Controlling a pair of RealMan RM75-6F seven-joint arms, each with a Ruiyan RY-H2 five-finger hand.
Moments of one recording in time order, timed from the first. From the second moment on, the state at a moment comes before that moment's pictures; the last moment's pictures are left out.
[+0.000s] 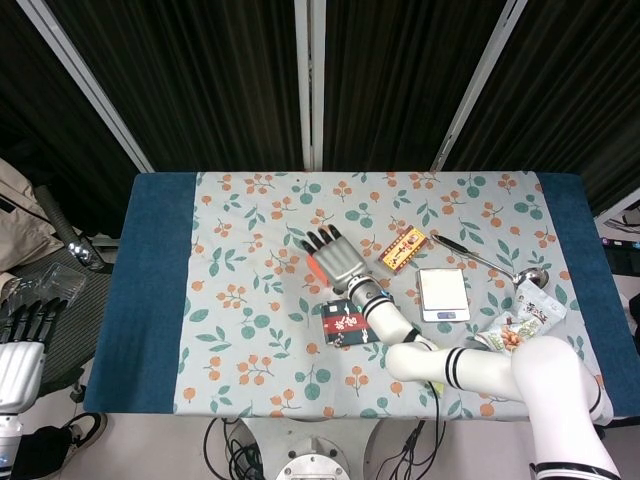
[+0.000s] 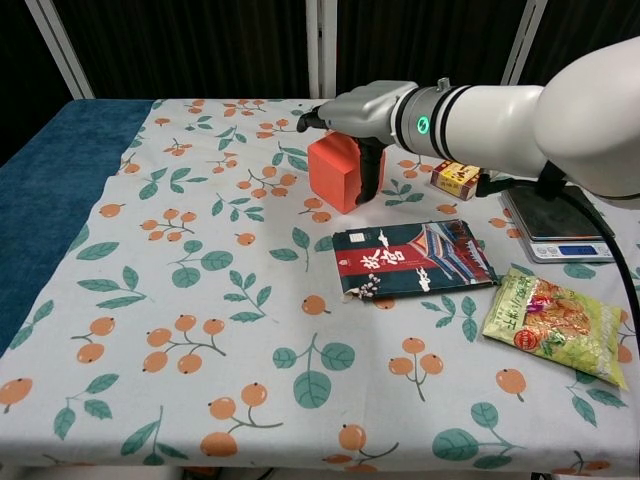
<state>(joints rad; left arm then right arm) -0.04 -1.15 0.00 -1.53 1.53 1.53 0.00 1.17 -1.72 0.21 -1.24 -0.59 0.72 -0.81</state>
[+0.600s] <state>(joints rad) -0.04 -1.15 0.00 -1.53 1.53 1.53 0.00 1.15 -1.68 0.18 -1.28 -0.69 0.84 -0.73</state>
